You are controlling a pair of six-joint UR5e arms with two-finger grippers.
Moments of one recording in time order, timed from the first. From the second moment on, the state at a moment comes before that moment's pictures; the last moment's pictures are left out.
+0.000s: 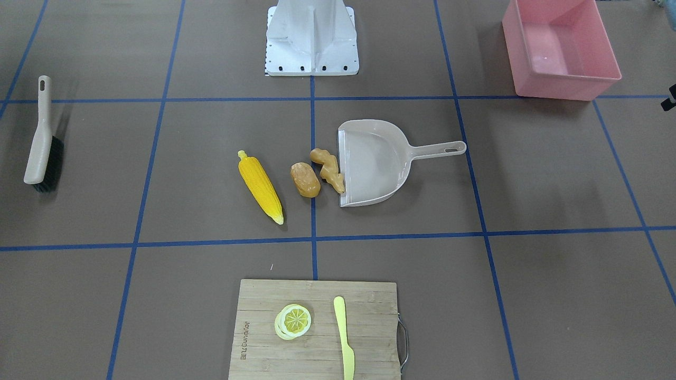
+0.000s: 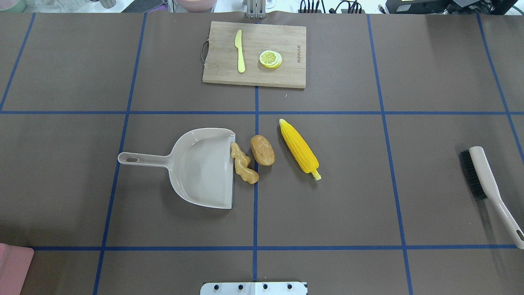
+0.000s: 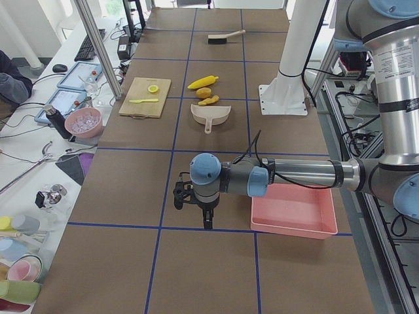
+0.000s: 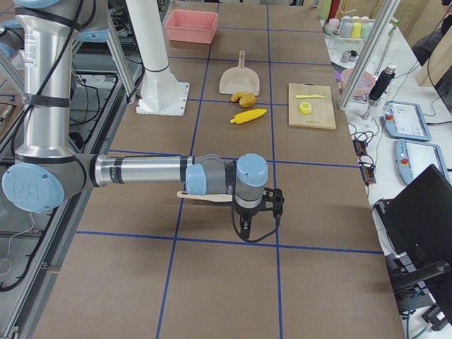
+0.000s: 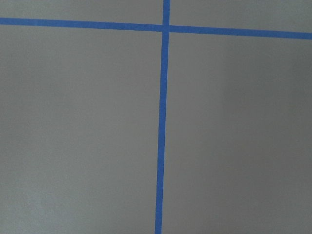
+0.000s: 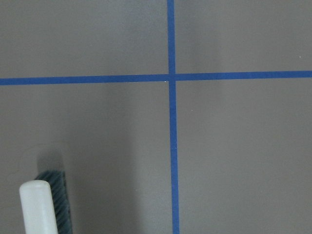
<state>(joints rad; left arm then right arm) -1.50 -1.34 -1.80 -1.65 -2.40 -0.14 1.51 -1.67 1.73 -1.55 2.35 0.13</state>
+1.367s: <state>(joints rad) -1.55 -1.34 -1.82 -1.66 -2.41 -0.16 1.48 -1.66 1.75 -1.55 2.33 0.15</state>
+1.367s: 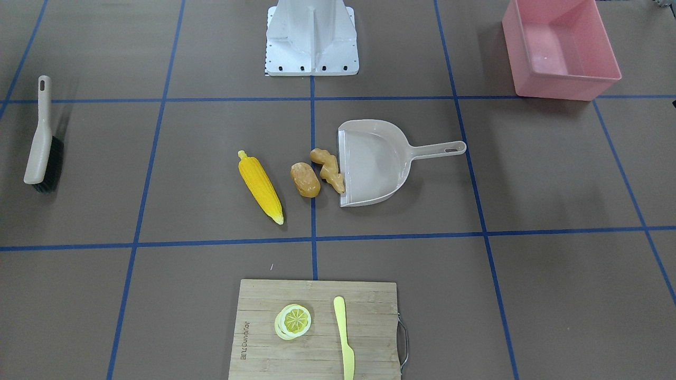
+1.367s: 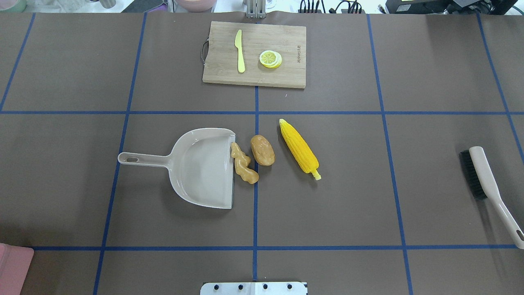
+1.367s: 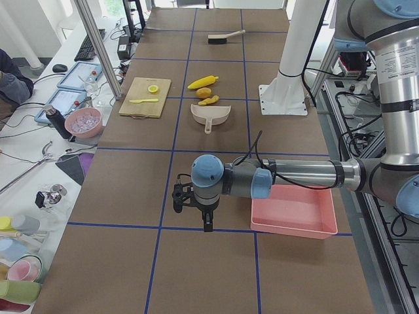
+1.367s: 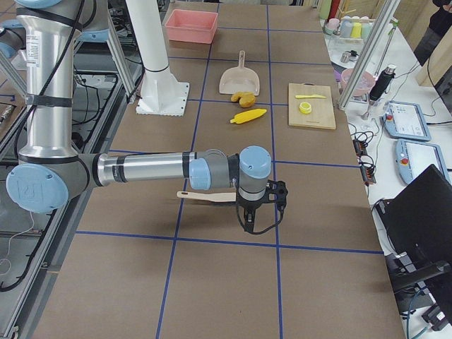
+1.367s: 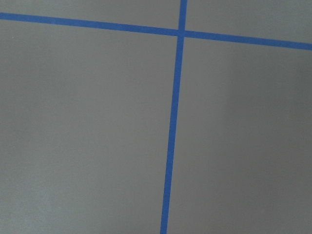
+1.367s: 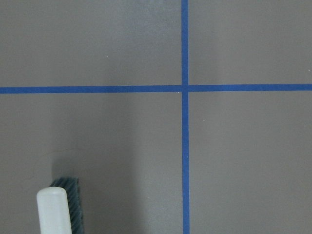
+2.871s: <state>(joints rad) -1.10 -1.61 -1.89 -2.05 -2.52 0.11 1.00 -2.00 1.92 -0.92 2.25 0.73</state>
